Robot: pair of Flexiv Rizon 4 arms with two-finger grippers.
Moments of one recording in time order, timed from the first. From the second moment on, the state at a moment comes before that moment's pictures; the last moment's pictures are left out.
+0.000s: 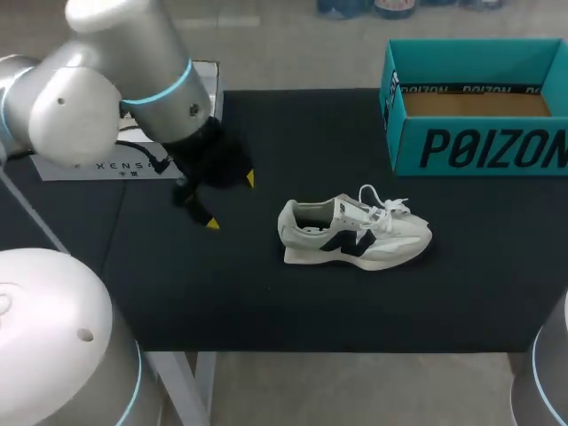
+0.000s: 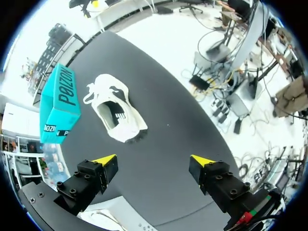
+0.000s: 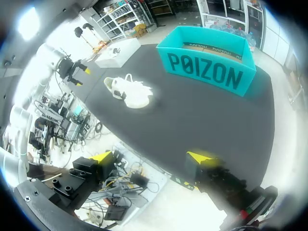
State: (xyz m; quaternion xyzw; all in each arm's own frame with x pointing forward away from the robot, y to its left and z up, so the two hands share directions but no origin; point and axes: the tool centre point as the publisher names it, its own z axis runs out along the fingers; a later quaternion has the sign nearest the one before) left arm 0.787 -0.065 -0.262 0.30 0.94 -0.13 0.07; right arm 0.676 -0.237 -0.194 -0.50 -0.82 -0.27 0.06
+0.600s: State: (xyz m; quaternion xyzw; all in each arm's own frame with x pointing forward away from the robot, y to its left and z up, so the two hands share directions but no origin) left arm 0.790 -0.059 -0.276 0.26 0.91 -0.28 0.14; right arm 0.676 -0.237 -0.194 -0.50 -0.82 -0.27 0.06
